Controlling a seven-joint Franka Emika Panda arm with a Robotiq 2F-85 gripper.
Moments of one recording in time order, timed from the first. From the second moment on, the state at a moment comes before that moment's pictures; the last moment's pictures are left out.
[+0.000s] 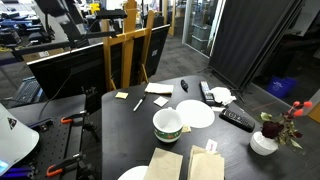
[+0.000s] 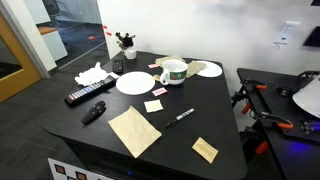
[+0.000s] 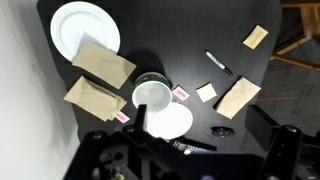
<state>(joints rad) -0.08 -0.92 -0.16 -2.64 -0.02 1.94 -0.16</state>
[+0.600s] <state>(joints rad) 0.02 -0.64 -0.22 -2.63 -0.03 2.14 -0.47</state>
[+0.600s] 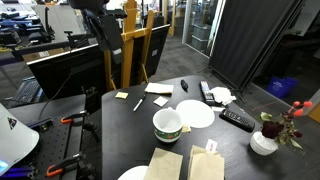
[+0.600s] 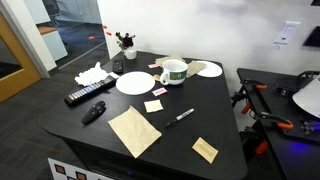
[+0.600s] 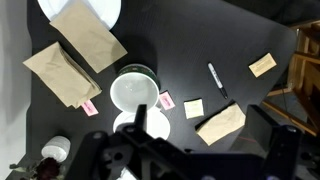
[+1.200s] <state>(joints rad) 0.02 -0.35 -0.20 -2.63 -0.04 2.46 -0.49</state>
